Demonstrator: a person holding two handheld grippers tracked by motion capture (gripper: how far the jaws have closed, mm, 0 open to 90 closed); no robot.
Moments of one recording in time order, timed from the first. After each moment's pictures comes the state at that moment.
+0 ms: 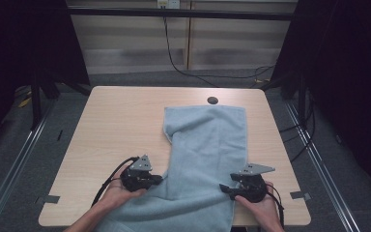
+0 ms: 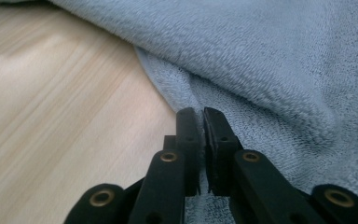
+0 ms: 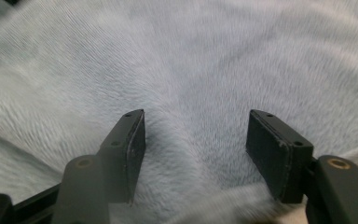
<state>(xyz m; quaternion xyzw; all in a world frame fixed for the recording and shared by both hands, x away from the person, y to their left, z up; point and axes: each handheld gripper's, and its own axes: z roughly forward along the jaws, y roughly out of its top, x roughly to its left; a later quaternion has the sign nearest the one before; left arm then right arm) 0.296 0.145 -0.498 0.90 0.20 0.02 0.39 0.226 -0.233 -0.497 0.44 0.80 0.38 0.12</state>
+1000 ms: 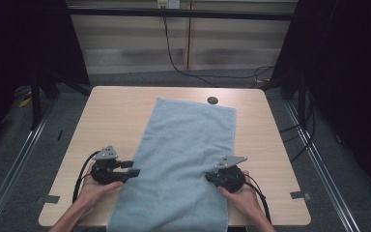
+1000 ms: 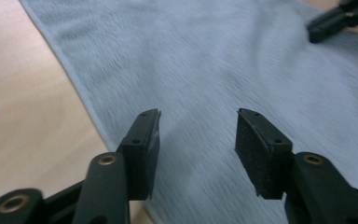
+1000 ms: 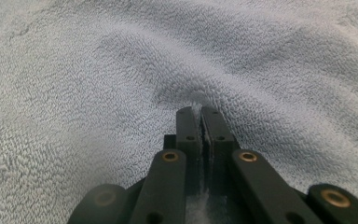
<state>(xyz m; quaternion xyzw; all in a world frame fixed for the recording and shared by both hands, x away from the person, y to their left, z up) 0.322 0.220 -0.491 0.84 0.31 0.03 0.45 0.262 -0.182 -0.500 0.36 0.85 0.37 0.11</state>
